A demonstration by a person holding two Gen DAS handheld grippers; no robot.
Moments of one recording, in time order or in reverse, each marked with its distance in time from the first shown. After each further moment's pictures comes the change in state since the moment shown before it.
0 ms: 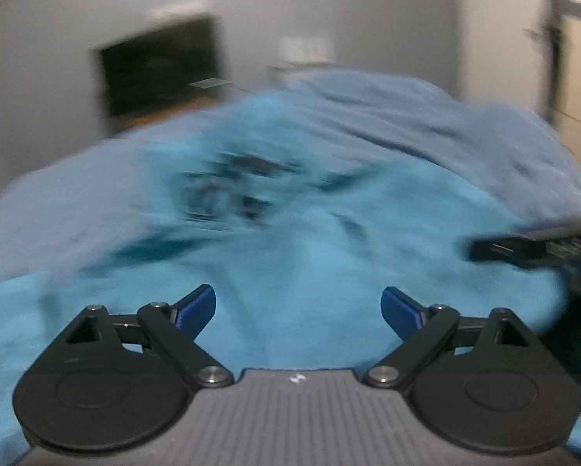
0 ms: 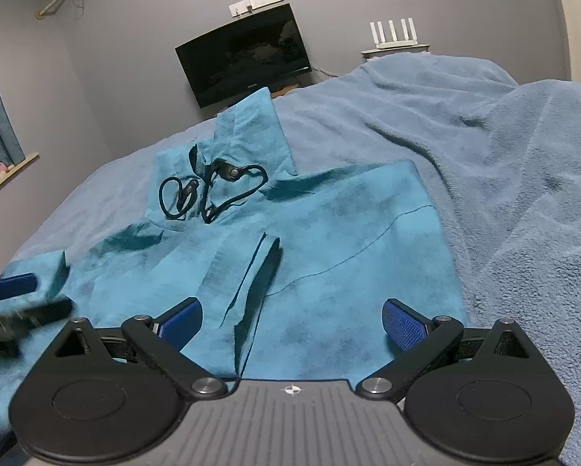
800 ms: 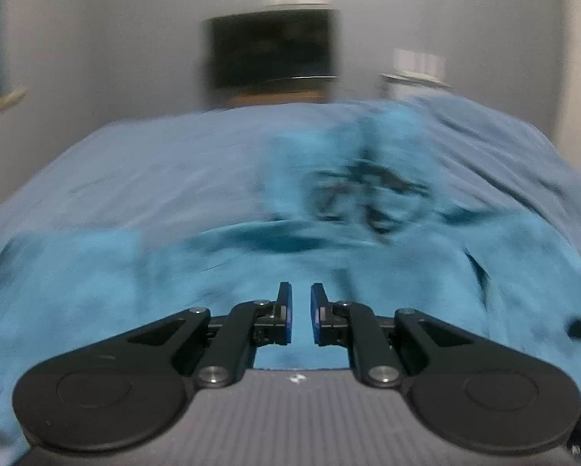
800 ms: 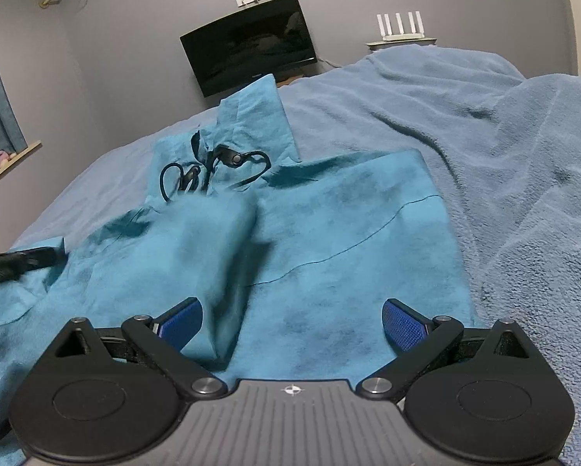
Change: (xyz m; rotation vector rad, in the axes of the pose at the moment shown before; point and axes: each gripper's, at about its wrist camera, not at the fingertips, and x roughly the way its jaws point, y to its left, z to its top) left arm -0.015 0.107 -0.004 -0.327 -0.019 0.294; right arm 0.012 -0.002 -0.005 -0.020 0.030 0.012
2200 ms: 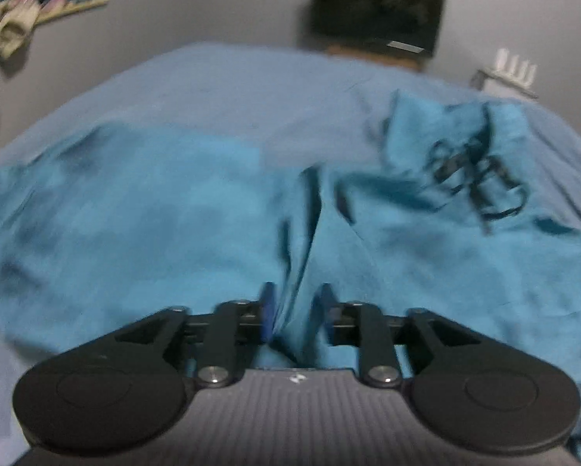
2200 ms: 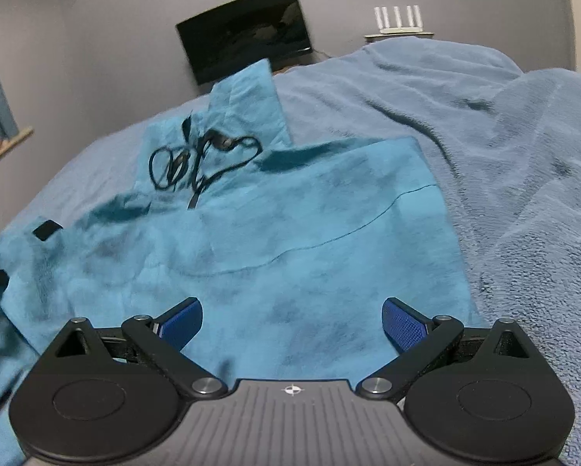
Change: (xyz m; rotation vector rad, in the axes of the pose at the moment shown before) left arm -0.007 0.083 -0.033 -0.215 0.165 0.145; right arm 0.014 0.001 -0.006 -0.043 0.041 -0.036
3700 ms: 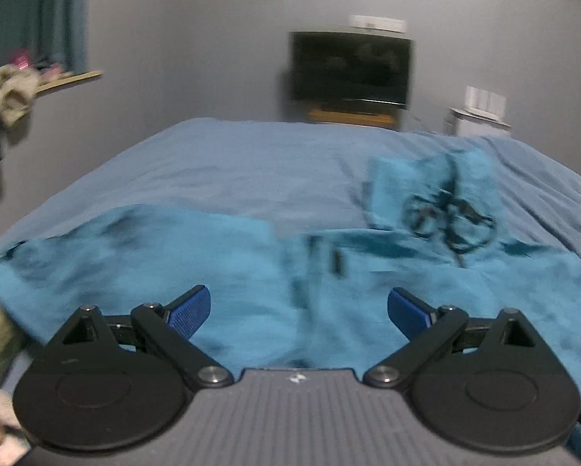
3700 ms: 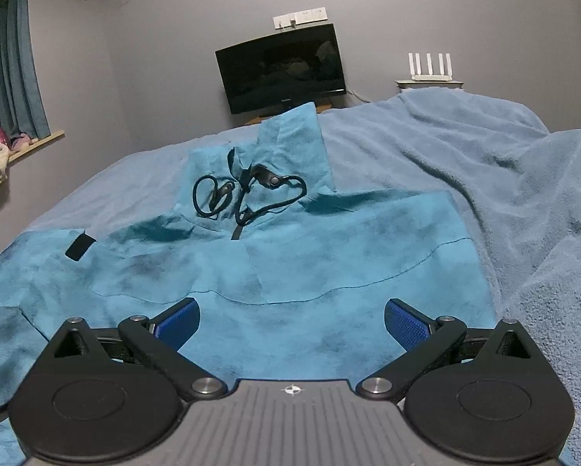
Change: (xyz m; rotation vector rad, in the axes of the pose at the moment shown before) left arm -0.105 0.015 0.000 0.073 -0.222 -0.016; right arm -0.027 0.030 0.000 -0.084 -0.139 0.064
